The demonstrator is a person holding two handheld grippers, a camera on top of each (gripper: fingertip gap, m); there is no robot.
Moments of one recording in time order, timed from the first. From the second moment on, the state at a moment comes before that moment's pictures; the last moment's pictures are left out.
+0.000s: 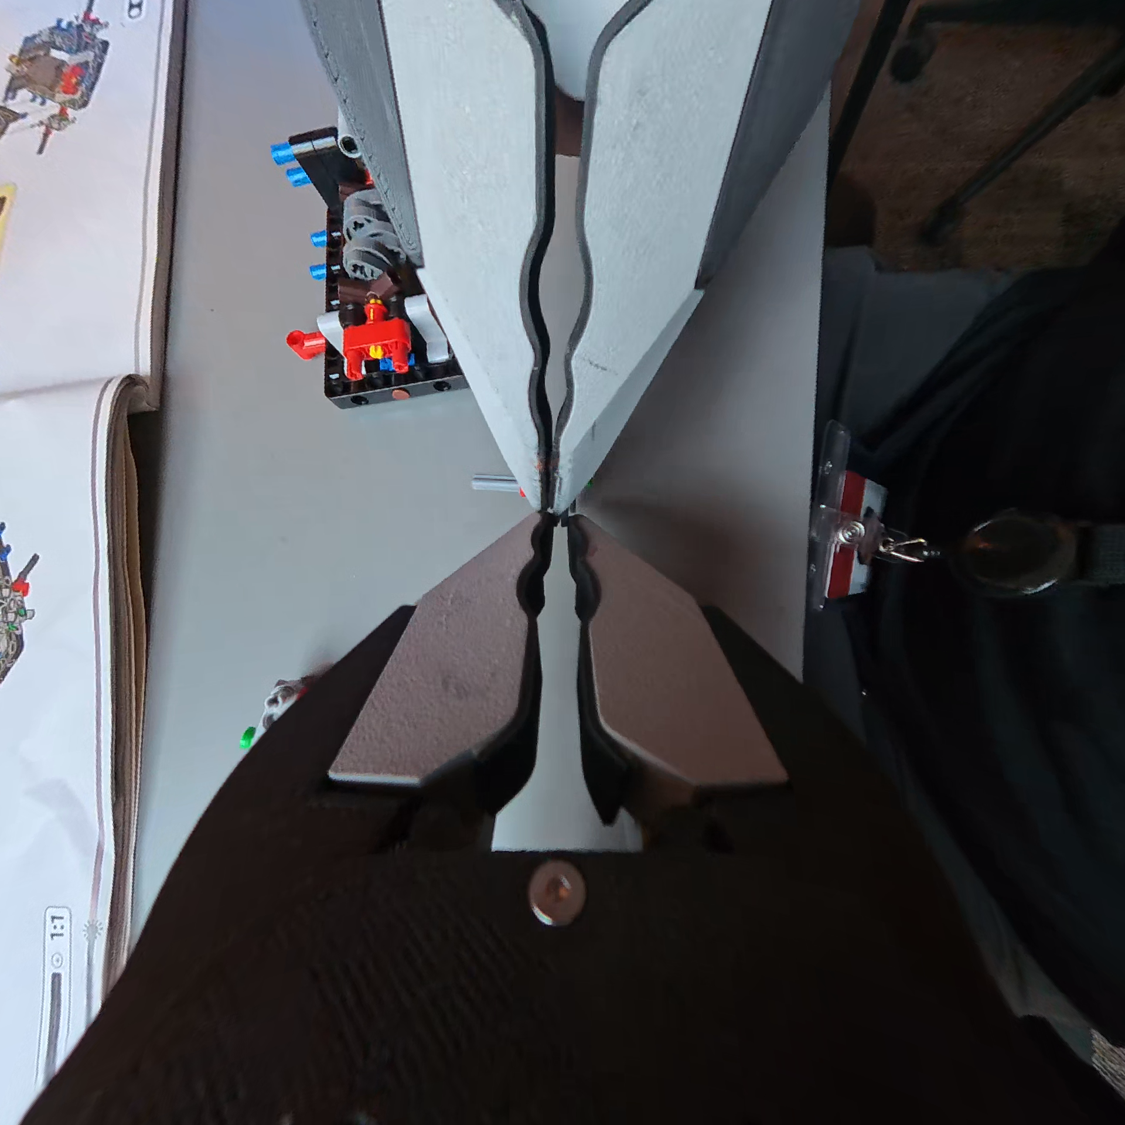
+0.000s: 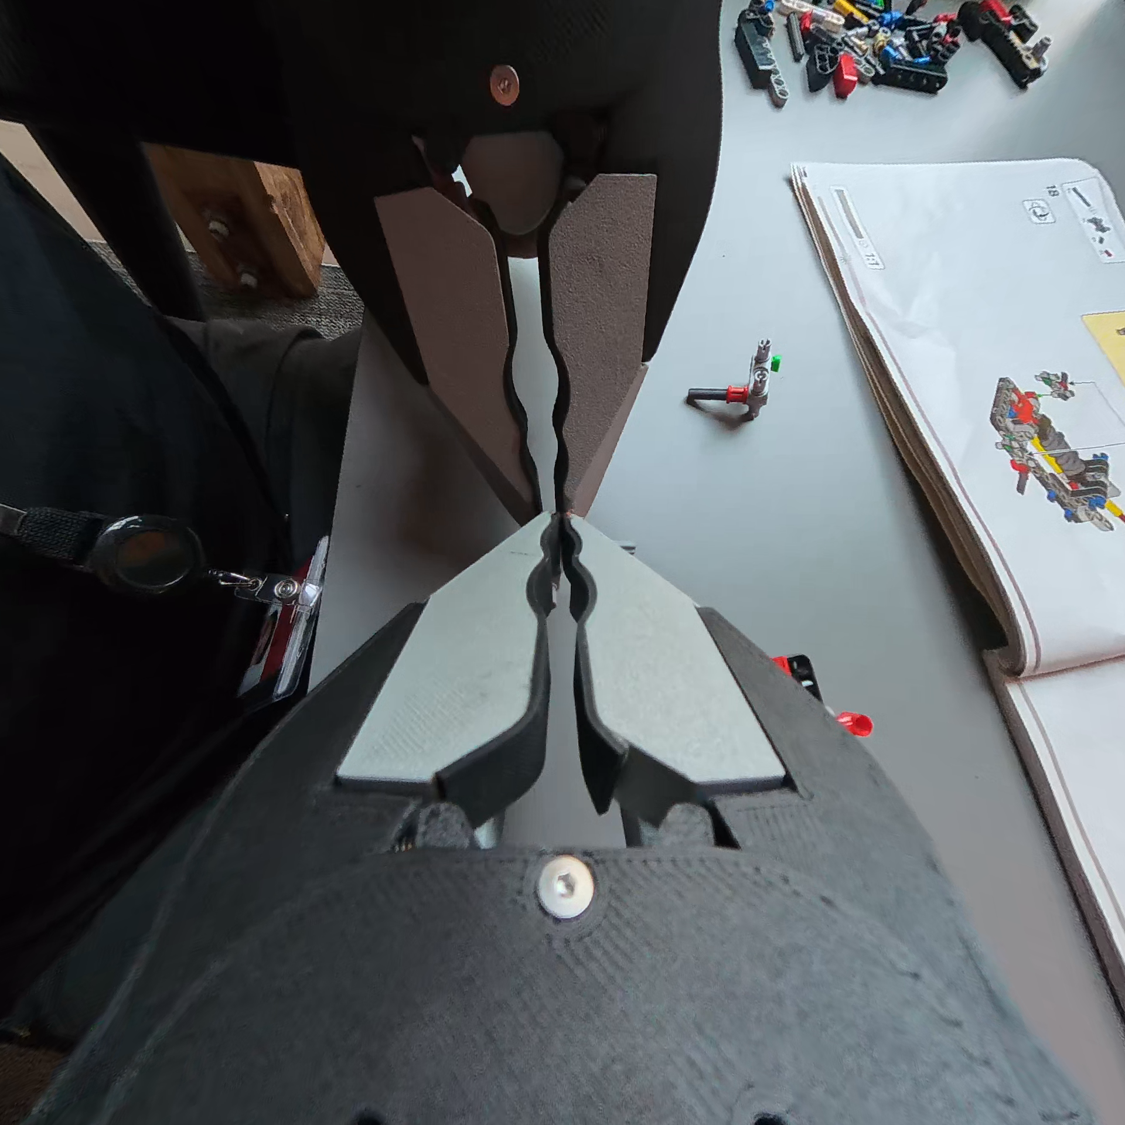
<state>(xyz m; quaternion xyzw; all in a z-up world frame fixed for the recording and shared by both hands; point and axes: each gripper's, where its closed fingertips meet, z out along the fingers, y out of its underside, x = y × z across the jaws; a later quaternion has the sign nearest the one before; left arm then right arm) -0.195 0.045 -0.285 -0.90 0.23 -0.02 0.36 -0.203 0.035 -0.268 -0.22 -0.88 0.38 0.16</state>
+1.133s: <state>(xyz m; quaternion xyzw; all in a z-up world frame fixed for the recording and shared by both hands) -0.229 0.046 -0.275 -0.91 0.15 -0.02 0.40 -0.221 0.052 -0.241 -0.26 -0.83 0.45 0.20</state>
